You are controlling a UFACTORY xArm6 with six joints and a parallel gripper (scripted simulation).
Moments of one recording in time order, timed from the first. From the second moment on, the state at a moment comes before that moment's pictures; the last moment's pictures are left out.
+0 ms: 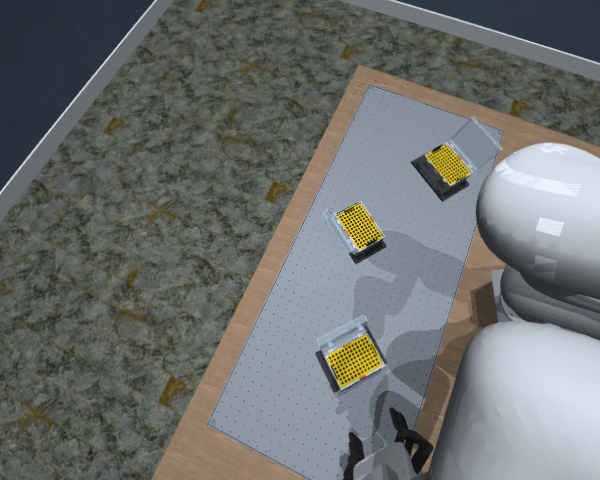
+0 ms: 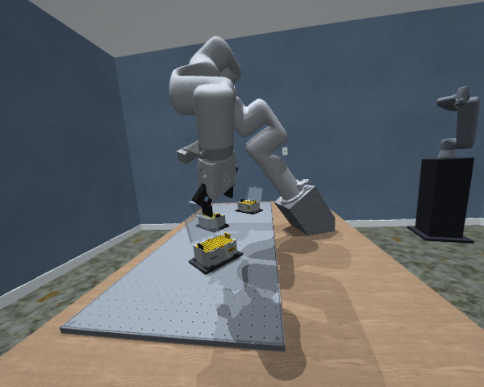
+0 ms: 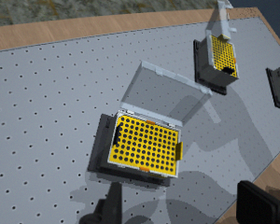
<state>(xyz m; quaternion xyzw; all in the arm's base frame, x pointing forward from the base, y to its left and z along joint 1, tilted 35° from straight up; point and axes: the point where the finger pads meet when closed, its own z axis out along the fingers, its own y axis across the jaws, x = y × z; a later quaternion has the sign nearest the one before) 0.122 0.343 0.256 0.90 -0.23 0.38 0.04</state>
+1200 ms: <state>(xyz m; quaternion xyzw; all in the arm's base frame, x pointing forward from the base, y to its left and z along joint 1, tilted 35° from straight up) 0.105 0.362 0.183 0.77 -0.33 0.54 -0.09</state>
